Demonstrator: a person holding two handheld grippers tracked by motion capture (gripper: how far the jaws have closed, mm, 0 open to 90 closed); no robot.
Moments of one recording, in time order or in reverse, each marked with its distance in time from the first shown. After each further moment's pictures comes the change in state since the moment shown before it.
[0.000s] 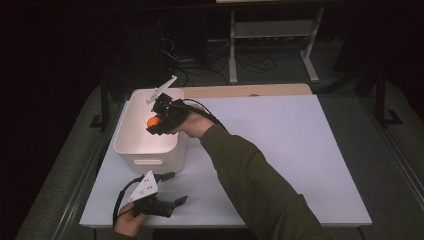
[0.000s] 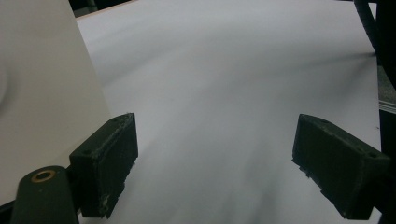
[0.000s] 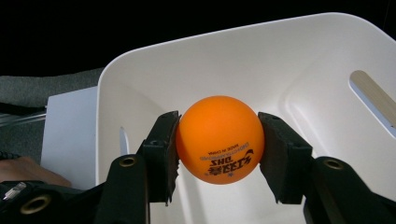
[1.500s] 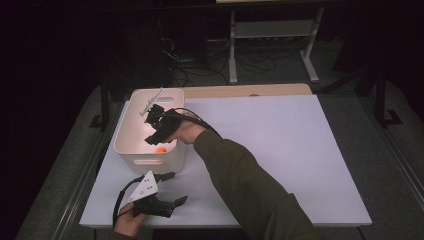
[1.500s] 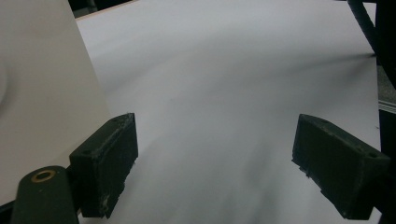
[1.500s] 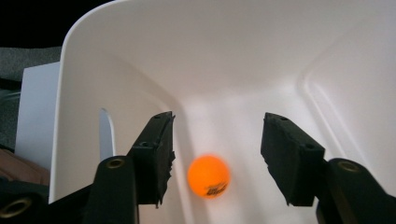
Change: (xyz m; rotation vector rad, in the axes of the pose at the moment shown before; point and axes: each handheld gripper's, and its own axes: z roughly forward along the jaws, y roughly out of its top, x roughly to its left) left arm 0.000 0.000 0.000 -0.001 -0.001 0.001; right arm 0.004 -0.008 0.039 0.099 -0.003 -0.031
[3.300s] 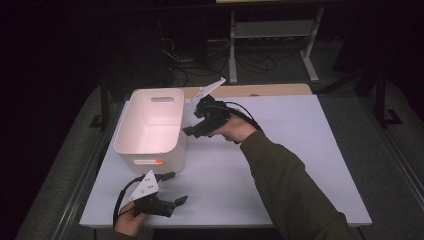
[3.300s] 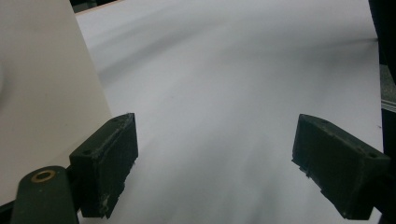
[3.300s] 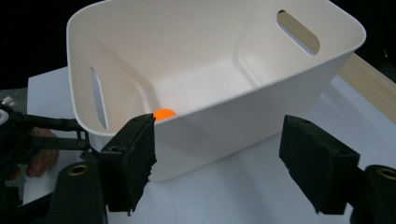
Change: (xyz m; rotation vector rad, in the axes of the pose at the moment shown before) left arm 0.001 0.000 0.001 0.016 0.003 -0.008; right arm -0.027 -0.075 -0.102 -0.132 -0.084 0.137
